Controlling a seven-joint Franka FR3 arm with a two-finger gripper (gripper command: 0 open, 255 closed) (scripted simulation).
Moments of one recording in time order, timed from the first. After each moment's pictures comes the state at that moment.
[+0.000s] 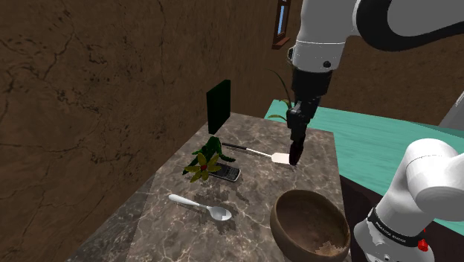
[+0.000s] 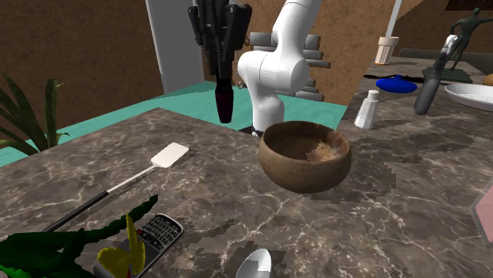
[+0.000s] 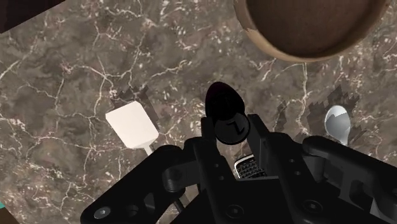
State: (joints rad) arm 0.15 -0.67 0.32 -2.30 0.19 1.63 0.36
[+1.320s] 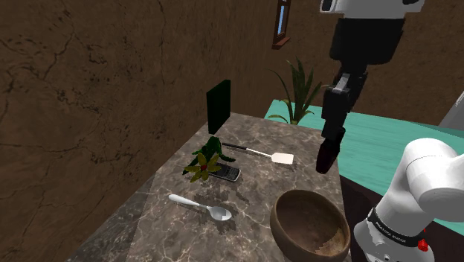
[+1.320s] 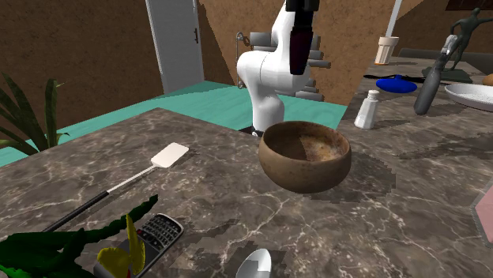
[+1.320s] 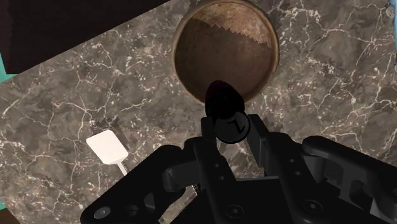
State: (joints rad) arm 0.20 -0.68 0.45 -2.02 0.28 1.37 0.58
